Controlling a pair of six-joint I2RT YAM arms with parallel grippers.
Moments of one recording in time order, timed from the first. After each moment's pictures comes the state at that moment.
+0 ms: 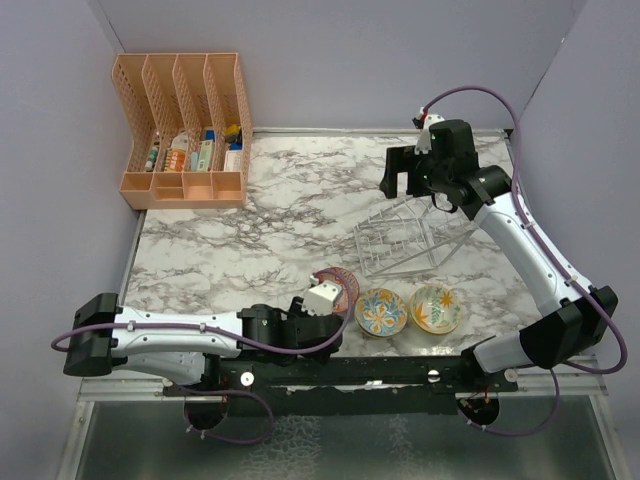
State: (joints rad) left arm -1.49 1.14 0.78 -0.69 -0.44 -0.91; right arm 0.41 1.43 1.49 -0.69 0.00 0.20
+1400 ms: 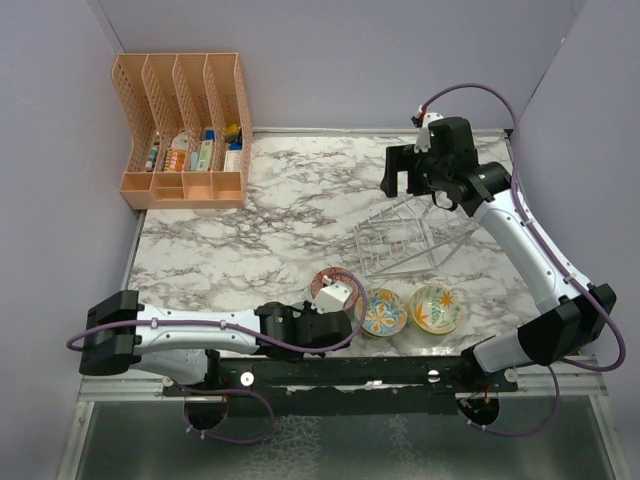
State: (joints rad) left arm -1.45 1.25 0.73 -0.58 -0.45 -0.77; right arm 0.41 1.45 1.51 -0.72 0.01 0.19
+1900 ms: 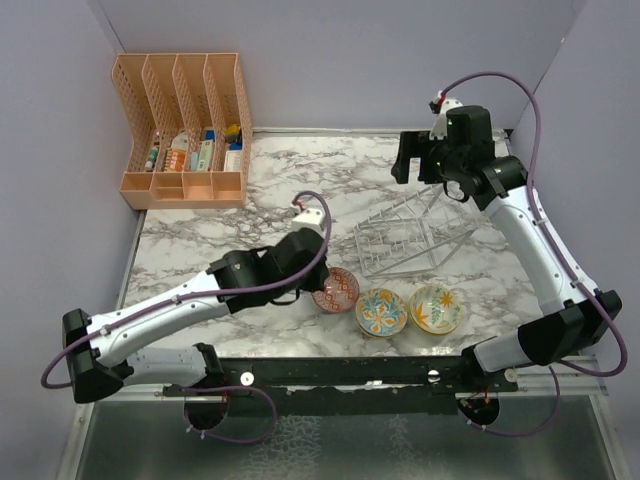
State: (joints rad) left arm -1.10 1.14 1.11 -0.71 -0.33 -0.70; right arm 0.34 1.45 1.59 -0.73 0.01 0.19
